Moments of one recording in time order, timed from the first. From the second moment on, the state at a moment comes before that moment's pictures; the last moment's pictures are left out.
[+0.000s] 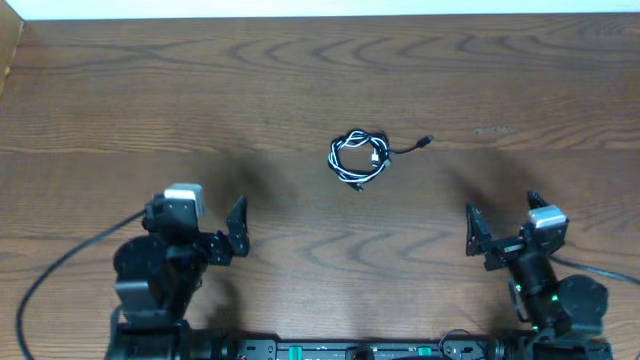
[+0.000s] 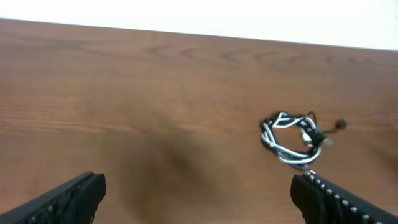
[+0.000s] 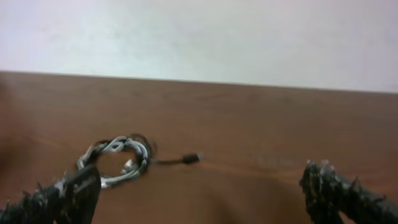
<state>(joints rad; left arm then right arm) 0.02 0.45 0.62 -0.61 0.20 -0.08 -0.06 0.13 0.22 -0.20 -0.32 0.04</state>
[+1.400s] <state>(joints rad) -0.16 1.63 1.30 -0.59 0.61 -0.33 -0.06 1.34 1.19 -0.80 -0.53 0.09</state>
